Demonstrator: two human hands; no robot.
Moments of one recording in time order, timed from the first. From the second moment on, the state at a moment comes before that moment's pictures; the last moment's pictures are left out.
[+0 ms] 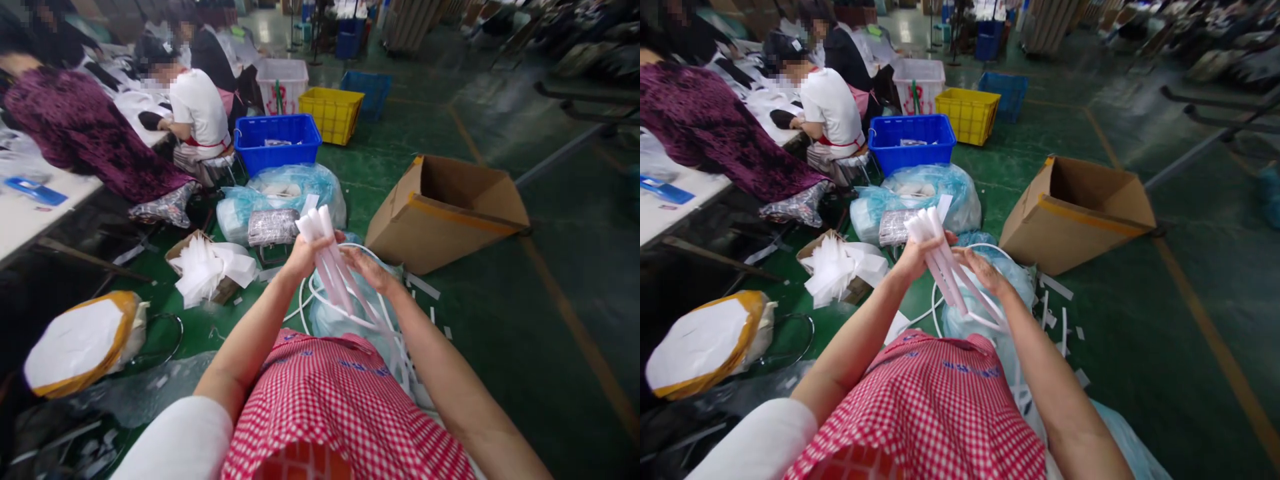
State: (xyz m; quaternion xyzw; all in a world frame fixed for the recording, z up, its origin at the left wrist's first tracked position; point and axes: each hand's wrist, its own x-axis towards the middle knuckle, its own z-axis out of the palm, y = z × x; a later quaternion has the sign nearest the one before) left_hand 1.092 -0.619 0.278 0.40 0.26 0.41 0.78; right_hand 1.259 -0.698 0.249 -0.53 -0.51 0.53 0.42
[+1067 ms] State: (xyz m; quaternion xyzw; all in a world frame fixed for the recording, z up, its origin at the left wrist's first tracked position) left_hand 1.009 -0.601 0.312 0.44 0.33 0.40 0.73; right_hand 1.267 -0.707 0.225 -0.56 -0.35 0.48 0.58
